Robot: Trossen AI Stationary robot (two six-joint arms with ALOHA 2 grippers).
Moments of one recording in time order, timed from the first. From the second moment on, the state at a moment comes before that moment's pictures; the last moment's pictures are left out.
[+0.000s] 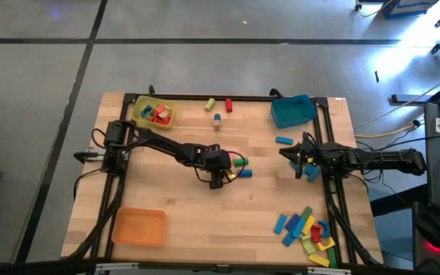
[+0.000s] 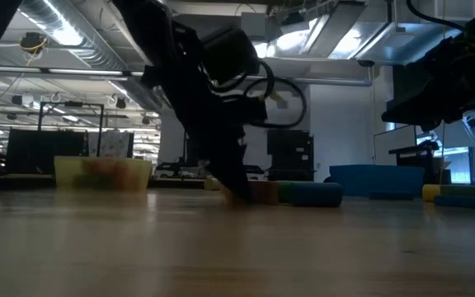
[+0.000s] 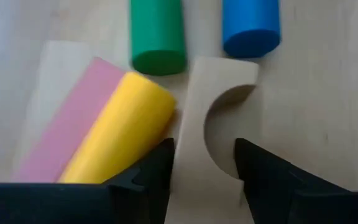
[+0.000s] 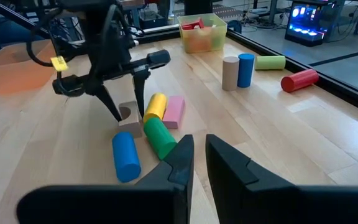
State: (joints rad) left arm -0.02 1.97 1.13 -0.14 -0.13 -0.06; right arm 0.00 0.21 0.07 -0.12 0.24 0.16
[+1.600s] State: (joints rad) left arm 0.38 1.24 0.85 -0.61 -0.44 -0.26; right arm 0.00 0.21 0.07 -0.12 0.25 0.15
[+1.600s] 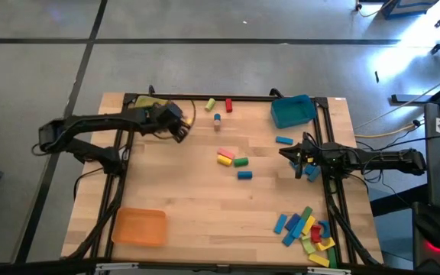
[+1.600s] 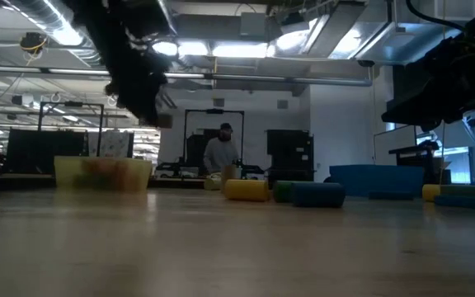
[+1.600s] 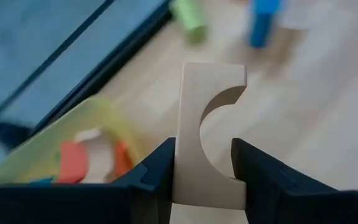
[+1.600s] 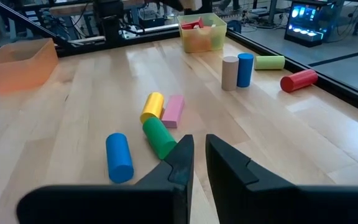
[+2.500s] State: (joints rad) left arm 0.67 1.27 0.74 -0.54 -0.42 -0.28; right arm 0.00 0.21 0.07 -0.13 0.25 0.15
